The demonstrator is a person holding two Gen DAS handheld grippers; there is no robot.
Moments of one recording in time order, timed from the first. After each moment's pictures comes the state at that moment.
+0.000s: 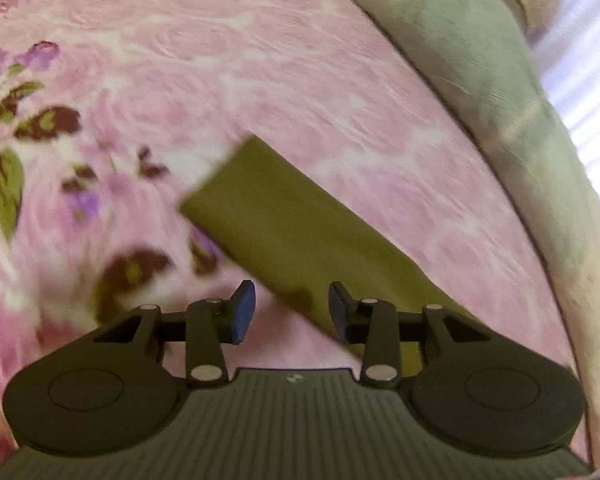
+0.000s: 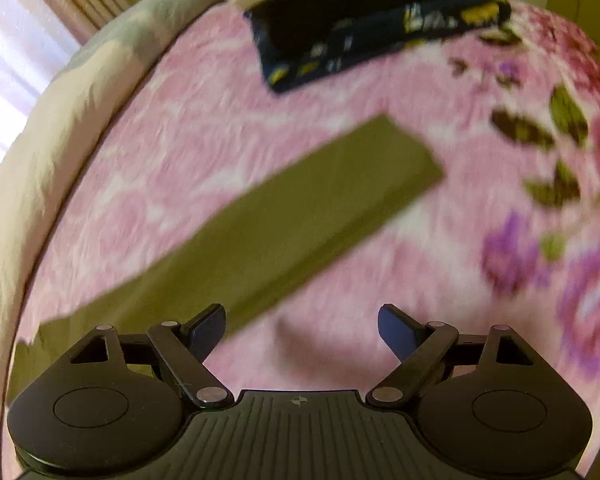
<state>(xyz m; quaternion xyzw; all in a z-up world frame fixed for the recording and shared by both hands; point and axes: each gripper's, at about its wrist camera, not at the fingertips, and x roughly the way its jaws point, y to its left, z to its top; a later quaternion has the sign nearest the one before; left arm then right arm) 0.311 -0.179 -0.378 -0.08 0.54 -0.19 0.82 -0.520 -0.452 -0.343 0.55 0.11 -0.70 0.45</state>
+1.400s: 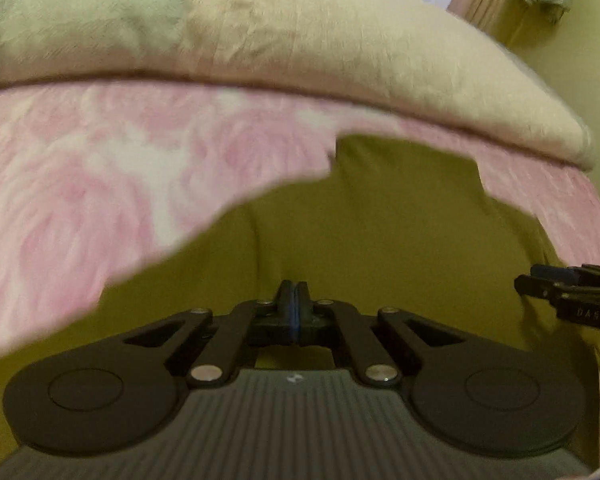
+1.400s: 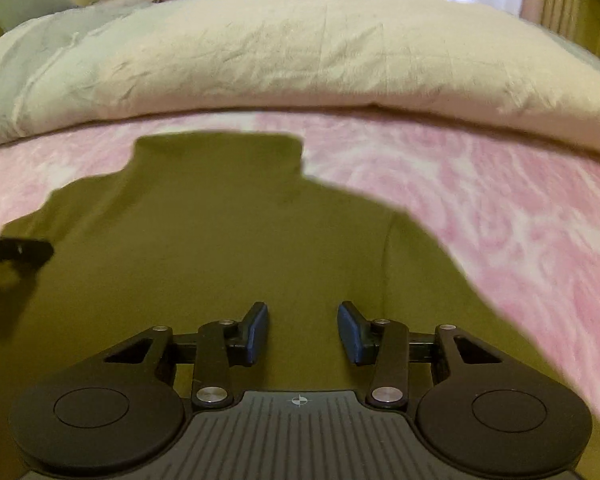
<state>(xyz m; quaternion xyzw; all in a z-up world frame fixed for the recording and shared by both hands) 0.091 -0.520 -0.418 0.20 0.40 -0.63 0.64 -0.195 -0.599 -0.404 0.21 0.37 -0.41 0.81</state>
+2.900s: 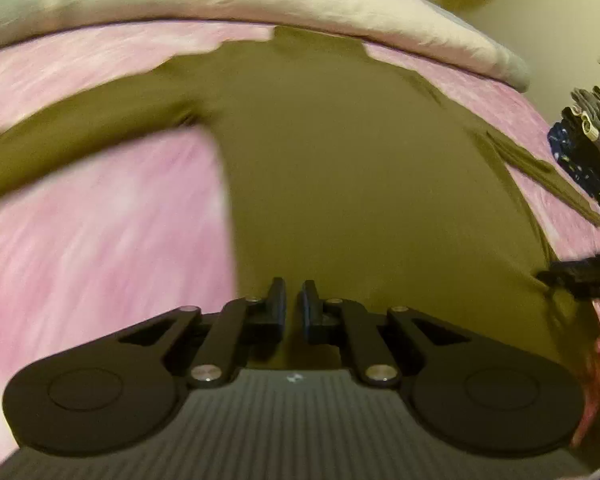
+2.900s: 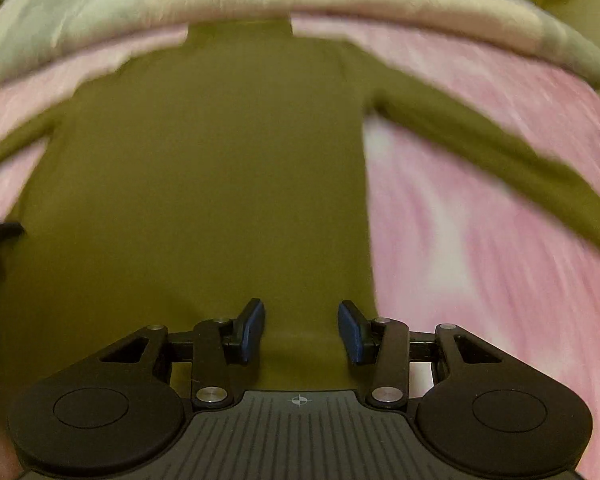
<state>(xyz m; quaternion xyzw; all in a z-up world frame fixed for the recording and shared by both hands) 0.023 -0.173 -0.379 0.25 0.40 -0.63 0.61 -0.329 -0.291 -0.379 0.27 0.43 -0.46 0.73</state>
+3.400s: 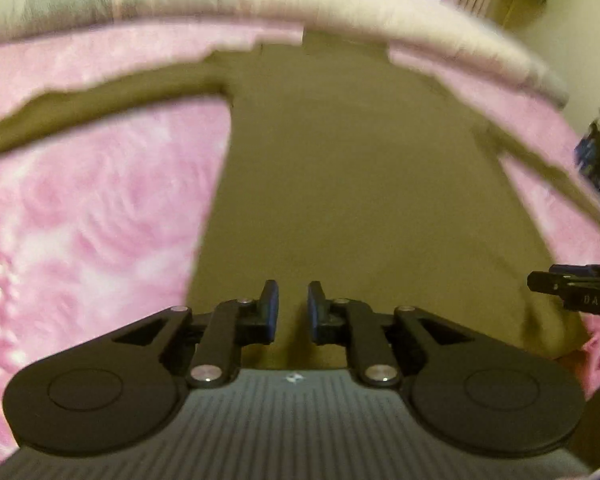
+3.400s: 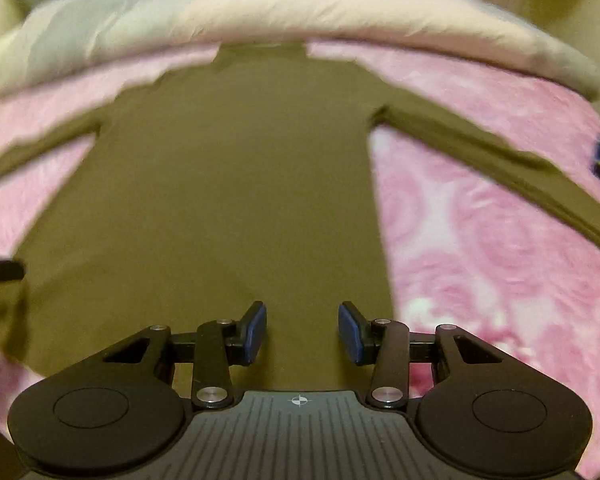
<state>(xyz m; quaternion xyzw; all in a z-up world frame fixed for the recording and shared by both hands) -0.051 -0.142 -0.366 0.25 0.42 -0.56 0.67 -0.326 -0.252 -0.370 0.25 0.42 -0.43 0.76</state>
